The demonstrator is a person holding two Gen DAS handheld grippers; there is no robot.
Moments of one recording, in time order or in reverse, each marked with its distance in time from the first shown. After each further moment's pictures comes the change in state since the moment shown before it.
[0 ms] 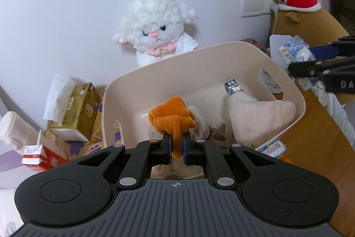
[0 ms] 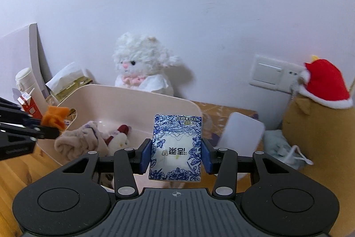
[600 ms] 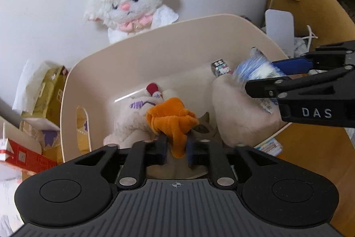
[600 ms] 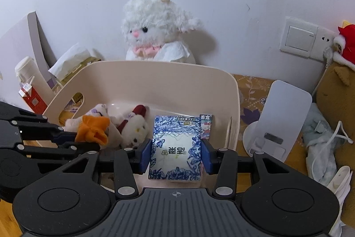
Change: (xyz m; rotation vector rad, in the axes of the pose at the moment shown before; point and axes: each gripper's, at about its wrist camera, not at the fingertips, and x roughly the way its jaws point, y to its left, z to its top) left arm 0.049 -0.026 0.001 -0.014 0.119 -0.044; right arm 0.057 0.008 -0.013 0.072 0.130 0.082
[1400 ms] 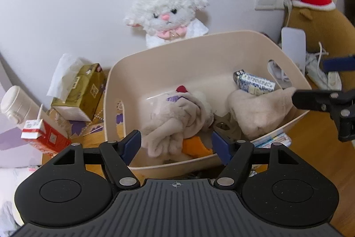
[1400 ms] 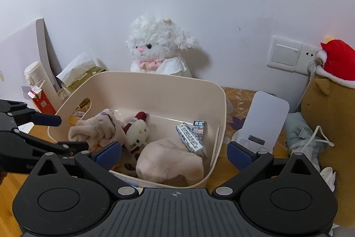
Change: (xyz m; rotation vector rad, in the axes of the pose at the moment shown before) left arm -0.049 0.023 -0.024 -0.084 -0.091 0.095; right arm -0.054 0.006 -0.012 -0.027 -0.086 -0.022
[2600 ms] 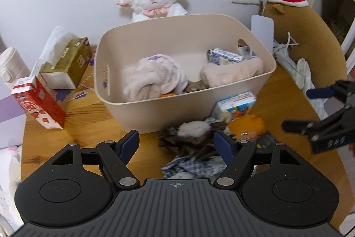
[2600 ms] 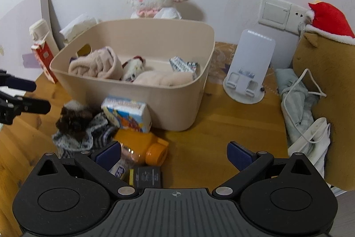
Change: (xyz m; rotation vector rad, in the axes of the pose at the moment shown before) left arm -0.038 -0.002 -0.061 -0.033 0.014 -0.144; right arm -0.015 -0.008 -0.086 -0.030 0.141 -0.015
